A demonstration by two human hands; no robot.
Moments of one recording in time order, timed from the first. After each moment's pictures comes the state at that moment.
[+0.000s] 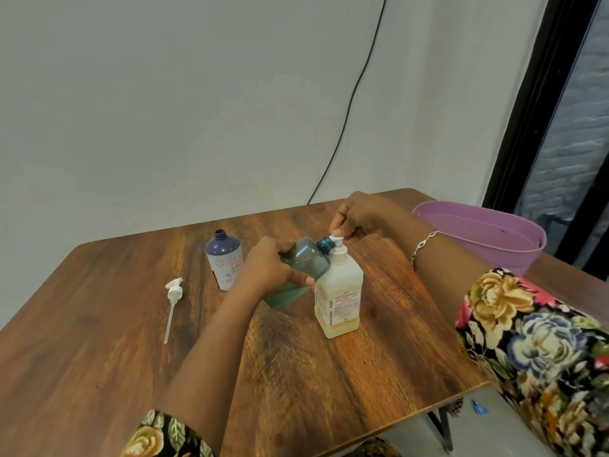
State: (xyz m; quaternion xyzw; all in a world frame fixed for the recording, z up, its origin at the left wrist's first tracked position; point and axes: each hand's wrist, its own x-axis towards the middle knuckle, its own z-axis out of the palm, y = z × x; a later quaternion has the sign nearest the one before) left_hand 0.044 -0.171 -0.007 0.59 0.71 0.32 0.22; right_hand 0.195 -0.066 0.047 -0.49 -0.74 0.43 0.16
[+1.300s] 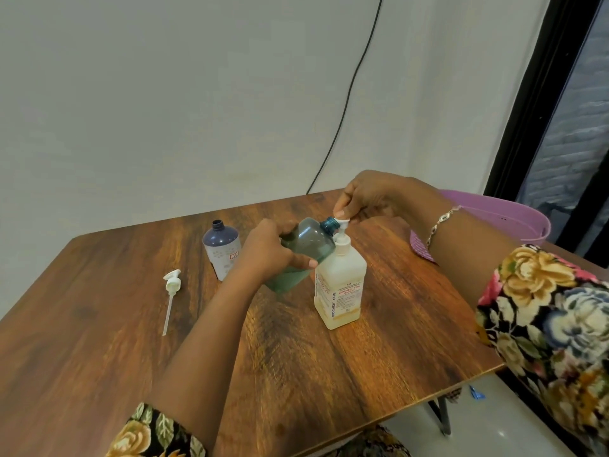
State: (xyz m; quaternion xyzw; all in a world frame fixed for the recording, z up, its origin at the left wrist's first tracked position) left_hand 0.046 -0.172 0.000 0.61 0.69 0.35 0.21; right_hand 0.205 -0.062 0.057 -0.47 -0.73 0.46 0.18
